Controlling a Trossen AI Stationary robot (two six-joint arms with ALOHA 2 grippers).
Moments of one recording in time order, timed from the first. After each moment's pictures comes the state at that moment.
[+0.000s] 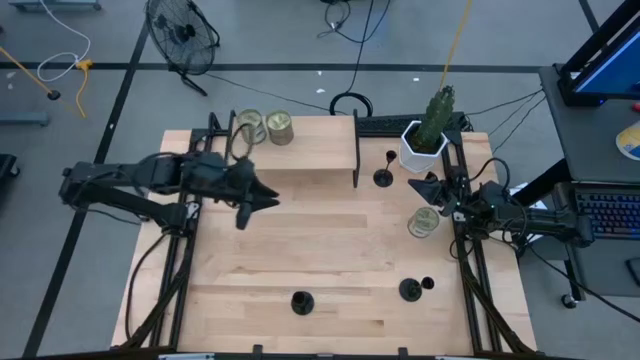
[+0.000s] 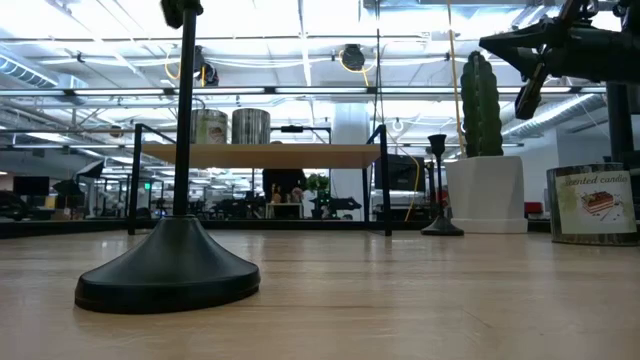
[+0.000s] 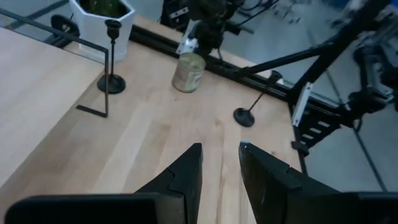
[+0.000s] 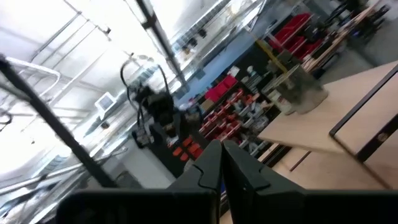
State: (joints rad) left arm -0.01 0.98 1.05 -0.47 0.02 -0.38; right arm -0.17 0.20 0.06 0.47 0.07 0.80
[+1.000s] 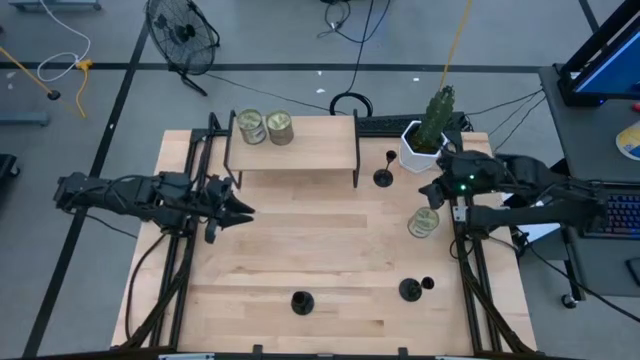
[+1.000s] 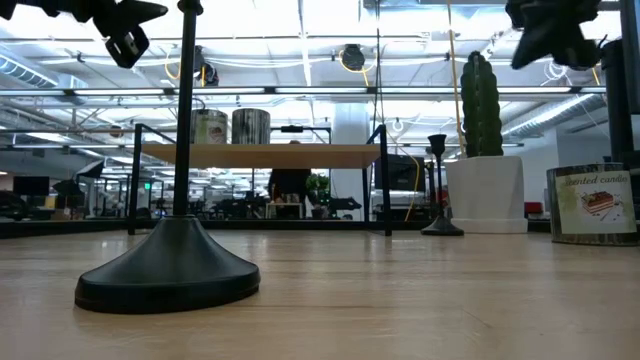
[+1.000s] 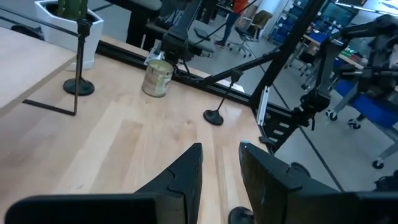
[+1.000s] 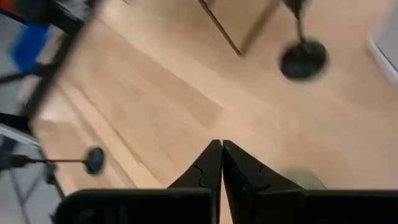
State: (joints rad) left arm -0.10 0.53 0.55 -0.20 0.05 -0.39; right arm -0.17 0.74 1.00 -1.07 0.04 0.85
